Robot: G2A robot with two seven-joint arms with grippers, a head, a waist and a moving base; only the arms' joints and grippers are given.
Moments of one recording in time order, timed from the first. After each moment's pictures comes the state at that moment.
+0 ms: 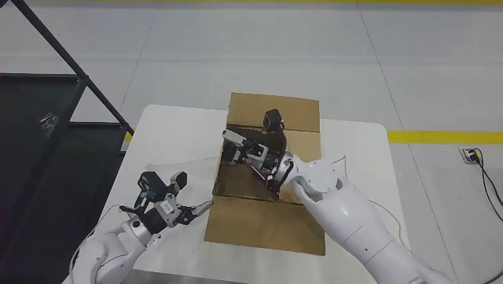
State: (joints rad) left arm 1.36 -1.12 -1.53 -1.70 1.06 -0.69 -0.11; right arm -0.52 -1.43 0.76 -1.01 0.52 -0.38 0.62
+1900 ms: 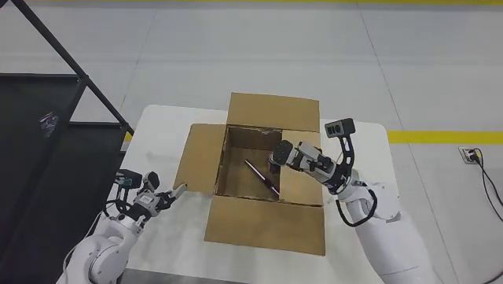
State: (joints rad) left arm 1.31 -1.12 -1.56 -1.50 0.92 -0.44 -0.15; right arm -0.90 -1.32 1.30 -1.39 0.51 -0.46 0.96
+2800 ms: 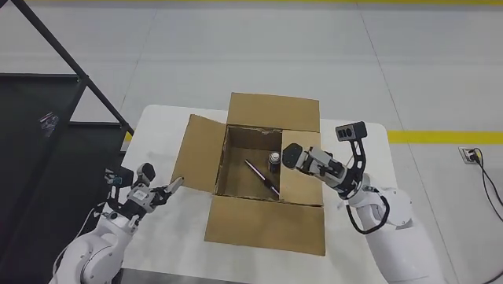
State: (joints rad) left arm 1.37 -1.11 -1.61 -1.66 0.93 -0.45 -0.09; right arm -0.95 -1.30 1.35 -1.45 0.51 -0.47 0.98
